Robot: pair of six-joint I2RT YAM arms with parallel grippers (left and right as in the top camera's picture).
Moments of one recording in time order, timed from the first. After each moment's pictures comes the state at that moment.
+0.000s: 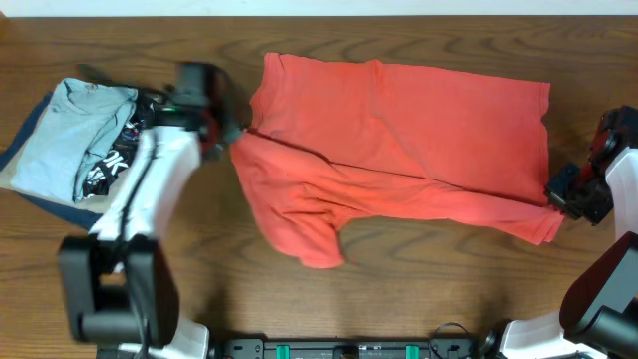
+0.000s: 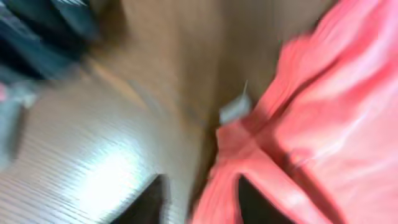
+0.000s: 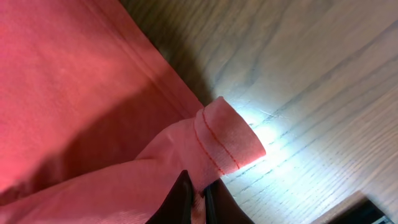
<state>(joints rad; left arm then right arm) -0.05 1.69 1.27 -0.69 -0.06 -0.58 -0.45 1.69 1.21 -1.06 0.11 0.39</state>
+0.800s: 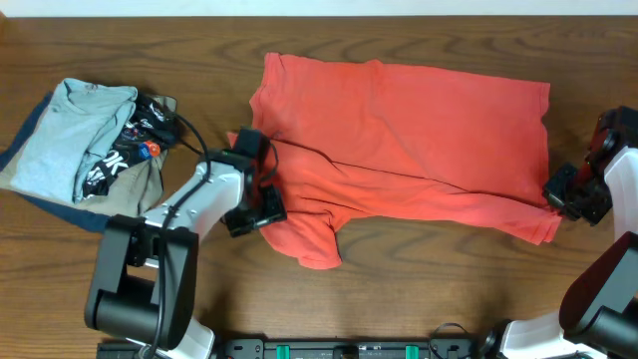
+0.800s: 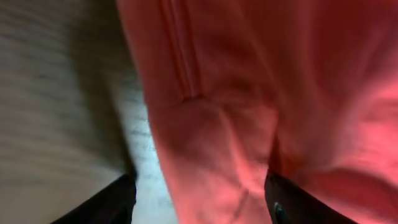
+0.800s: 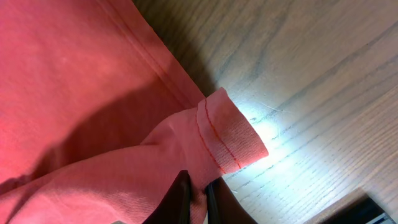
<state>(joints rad) -0.27 1.73 0.93 -0.77 0.15 -0.57 -0.44 1.69 1.21 -1.08 0.10 0.38</state>
